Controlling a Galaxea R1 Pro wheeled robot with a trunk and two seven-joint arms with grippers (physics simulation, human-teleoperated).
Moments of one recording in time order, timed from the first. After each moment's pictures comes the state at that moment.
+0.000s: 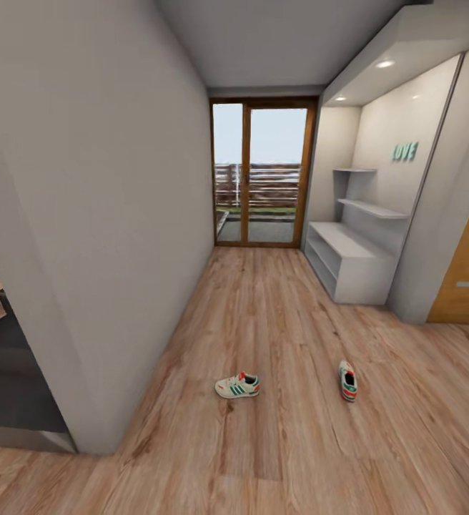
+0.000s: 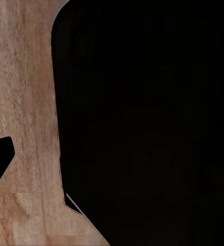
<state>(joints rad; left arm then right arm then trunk) 0.00 0.00 0.00 -0.01 0.00 0.00 -0.01 -0.01 0.00 0.00 0.00 0.00 0.00 0.00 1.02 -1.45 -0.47</state>
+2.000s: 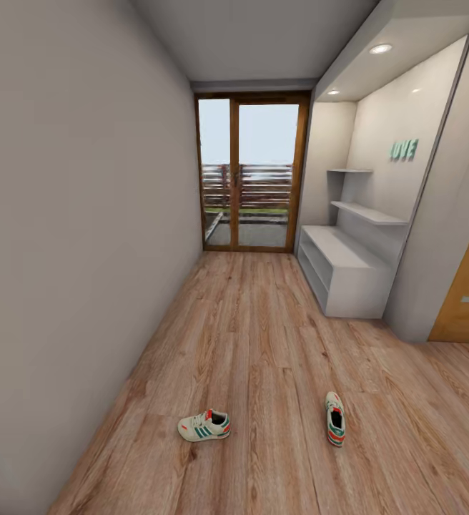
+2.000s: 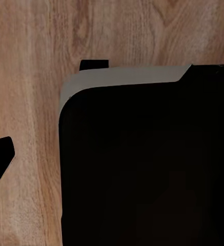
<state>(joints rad) -0.04 0.00 0.00 -0.07 0.00 -0.06 -0.01 0.03 0.00 0.01 -0.02 0.00 -0.04 0.01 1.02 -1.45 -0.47</state>
